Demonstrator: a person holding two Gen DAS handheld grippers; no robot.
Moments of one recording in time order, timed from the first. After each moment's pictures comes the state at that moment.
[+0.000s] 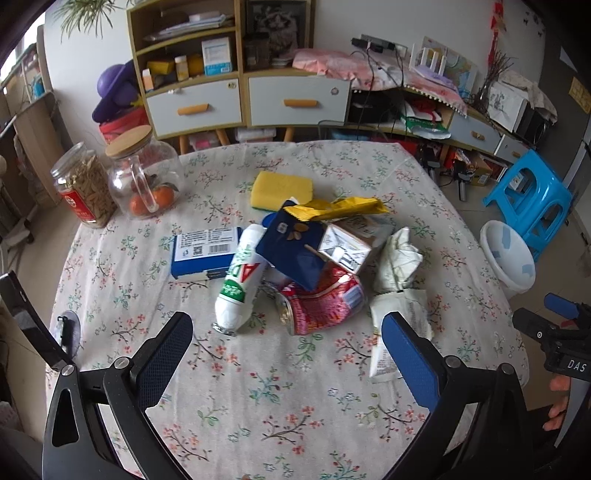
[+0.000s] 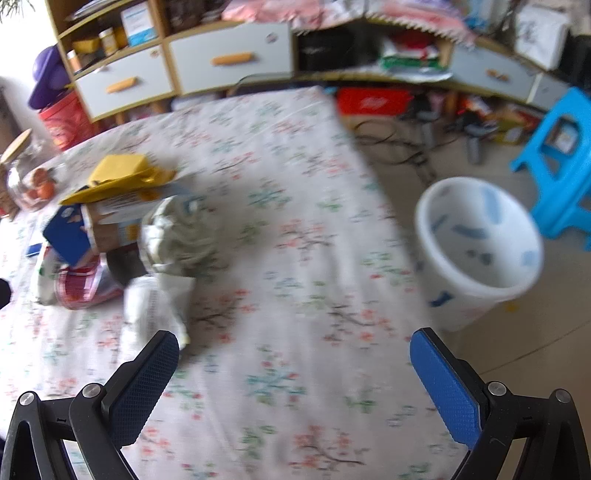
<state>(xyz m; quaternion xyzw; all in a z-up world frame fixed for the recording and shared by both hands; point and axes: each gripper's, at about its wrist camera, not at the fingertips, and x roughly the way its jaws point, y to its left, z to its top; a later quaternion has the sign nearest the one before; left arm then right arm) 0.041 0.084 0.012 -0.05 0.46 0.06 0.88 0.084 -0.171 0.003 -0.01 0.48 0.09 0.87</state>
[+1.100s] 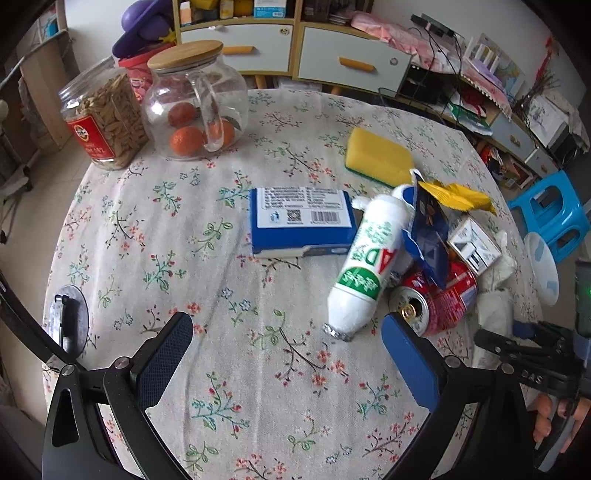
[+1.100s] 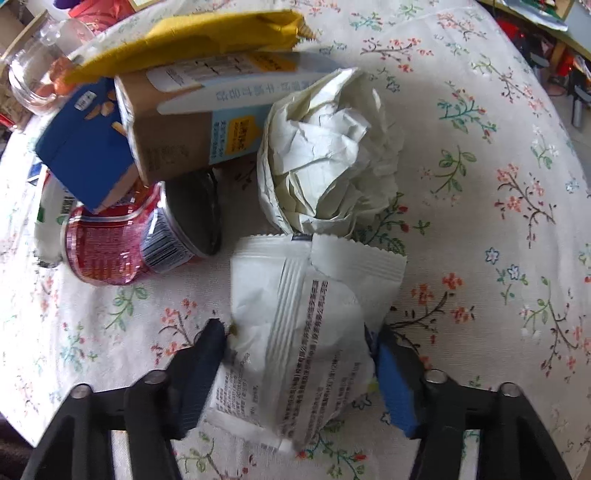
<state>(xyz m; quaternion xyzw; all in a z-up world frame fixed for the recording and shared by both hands) 0.069 0.201 -0.047 -0.11 0.53 0.09 0.84 0.141 -0.040 -0.090 -0.05 0.61 0.16 0.77</state>
